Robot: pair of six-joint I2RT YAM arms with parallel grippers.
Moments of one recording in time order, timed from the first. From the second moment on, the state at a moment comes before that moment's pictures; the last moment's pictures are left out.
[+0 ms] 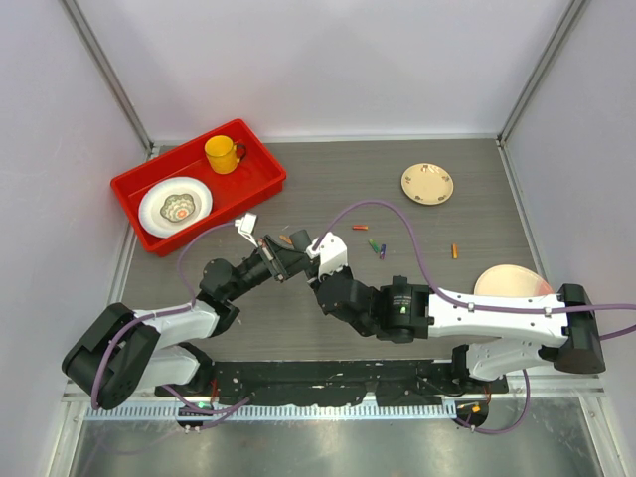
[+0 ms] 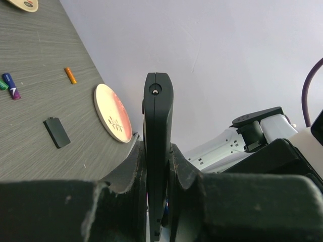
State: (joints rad) left arm -0.60 1.23 0.26 1.22 0.44 -1.26; right arm 1.39 1.26 1.06 -0.40 0.68 0.45
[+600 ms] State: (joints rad) left arm -0.61 1.23 0.26 1.24 0.43 -1.26; right arm 1.39 1.28 1.11 -0.46 0.69 0.48
